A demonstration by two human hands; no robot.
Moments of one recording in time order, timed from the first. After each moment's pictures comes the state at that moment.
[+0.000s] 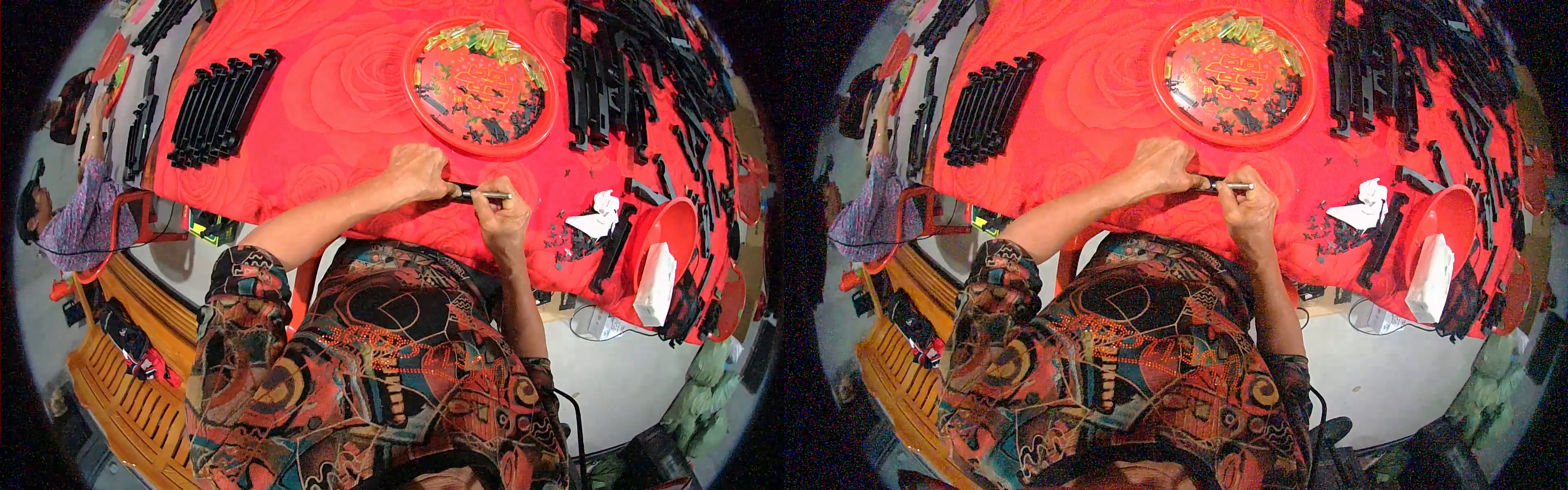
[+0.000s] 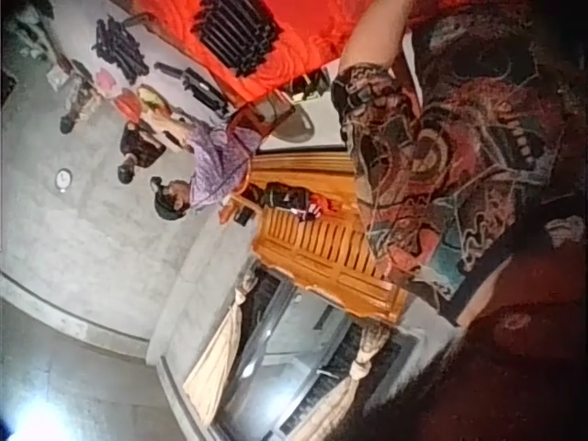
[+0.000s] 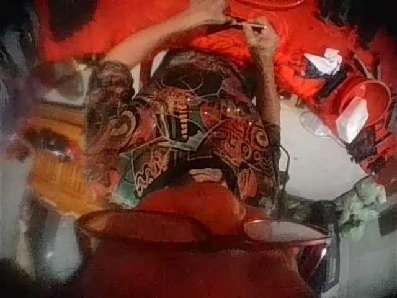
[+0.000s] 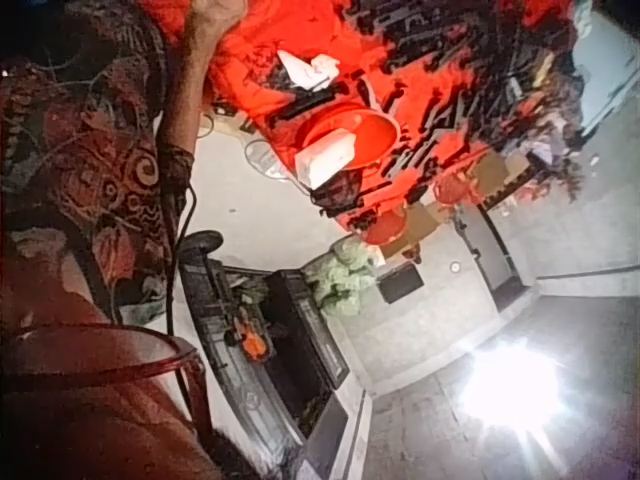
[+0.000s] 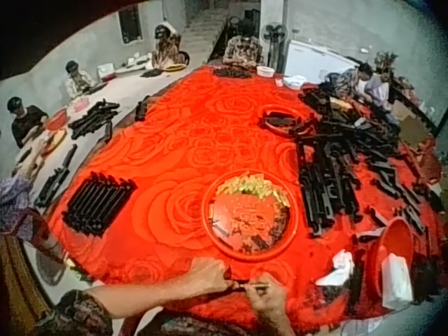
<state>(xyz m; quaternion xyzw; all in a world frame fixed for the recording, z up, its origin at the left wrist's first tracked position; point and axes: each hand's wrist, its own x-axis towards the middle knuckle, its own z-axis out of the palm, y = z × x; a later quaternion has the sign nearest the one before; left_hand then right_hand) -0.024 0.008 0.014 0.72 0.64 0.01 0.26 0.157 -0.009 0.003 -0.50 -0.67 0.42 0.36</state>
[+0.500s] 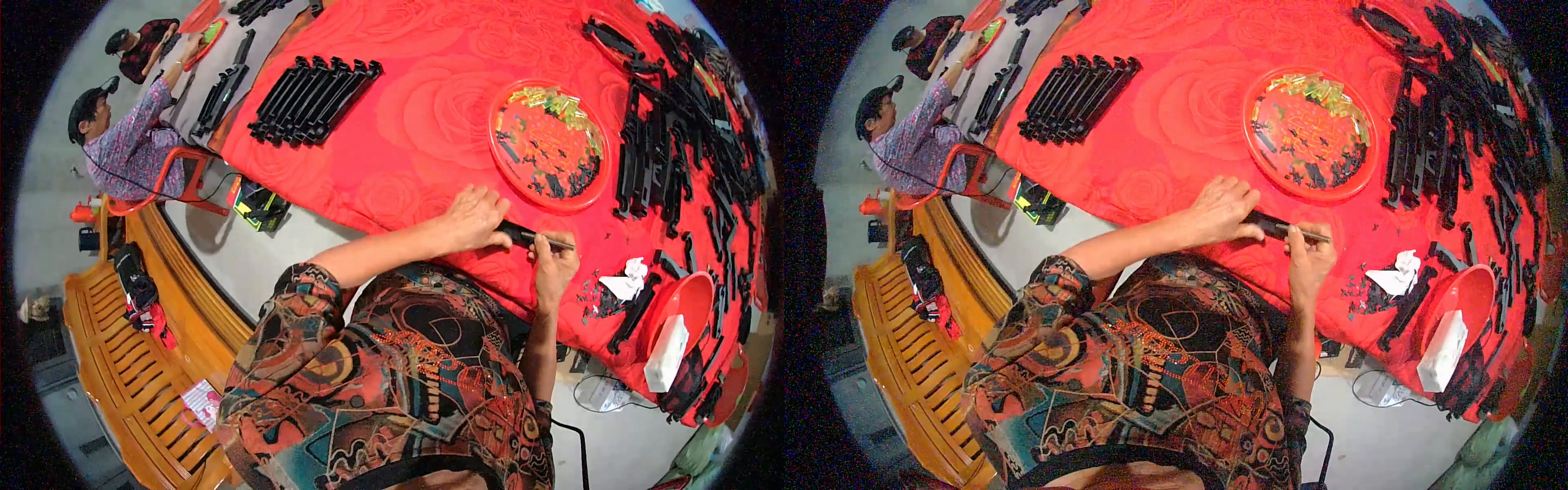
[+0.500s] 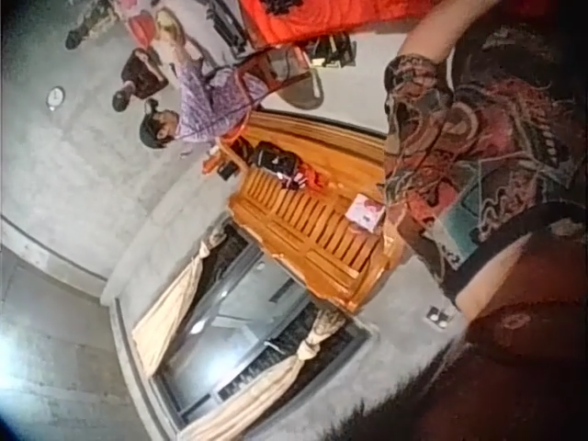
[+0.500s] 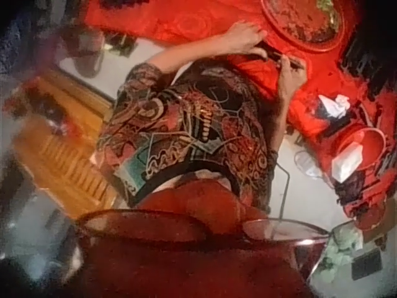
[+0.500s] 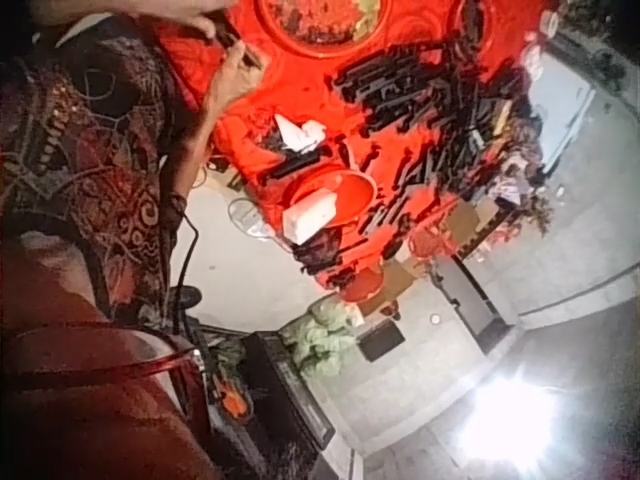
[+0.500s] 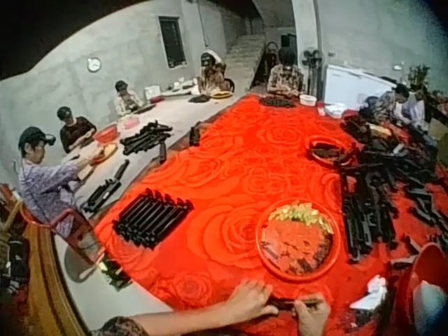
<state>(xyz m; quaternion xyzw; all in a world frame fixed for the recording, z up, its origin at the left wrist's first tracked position) -0.025 -0.040 0.009 0.78 0.60 0.17 0.12 0.164 -0.016 -0.010 -0.48 -0.51 0.55 0.46</state>
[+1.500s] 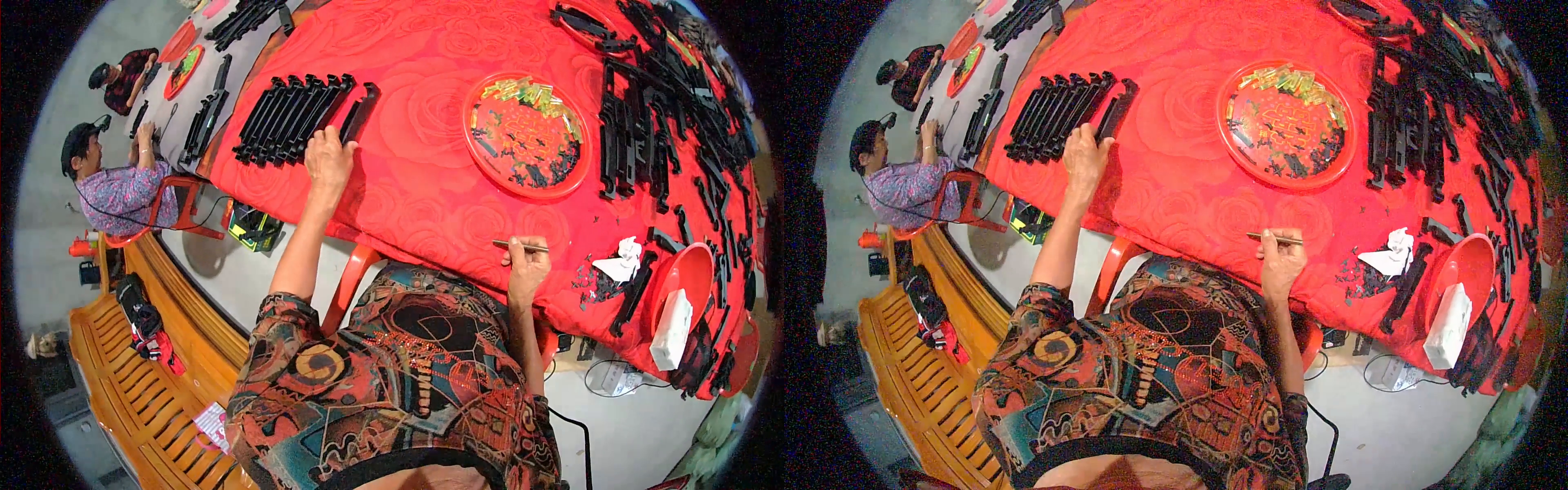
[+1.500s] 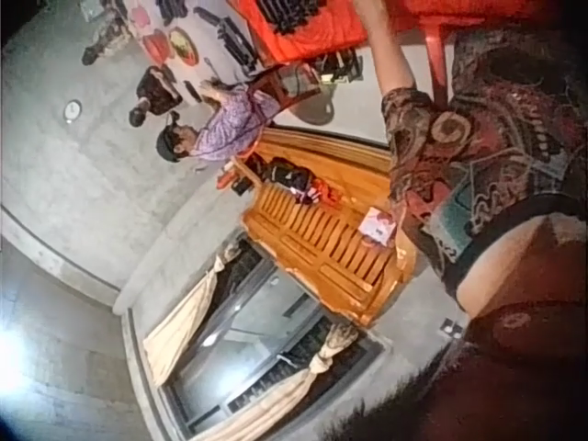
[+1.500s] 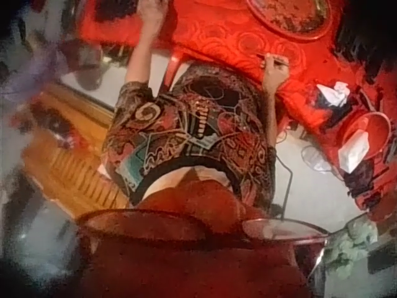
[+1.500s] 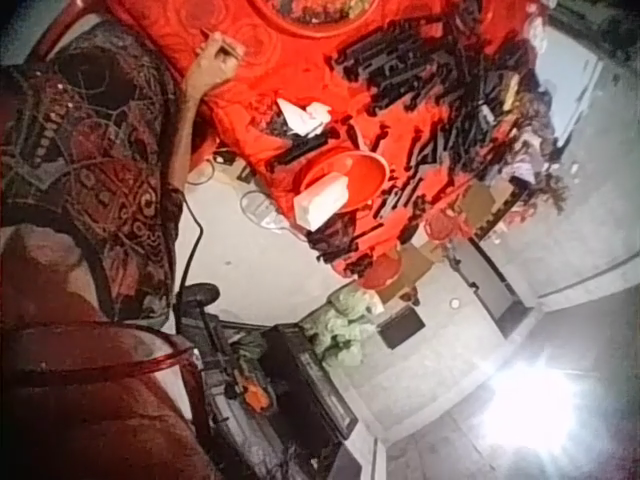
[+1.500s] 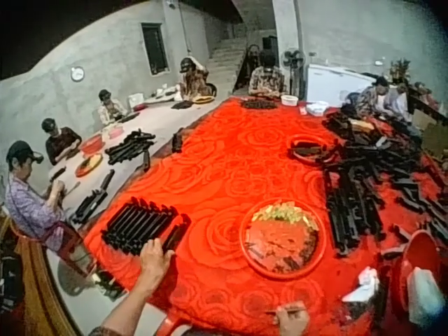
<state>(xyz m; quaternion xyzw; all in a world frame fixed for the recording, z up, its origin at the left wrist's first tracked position) -0.207 -0.054 -0.002 0.50 0.83 0.18 -0.18 0.152 -0.046 -0.032 -0.47 -0.42 0.58 0.51</state>
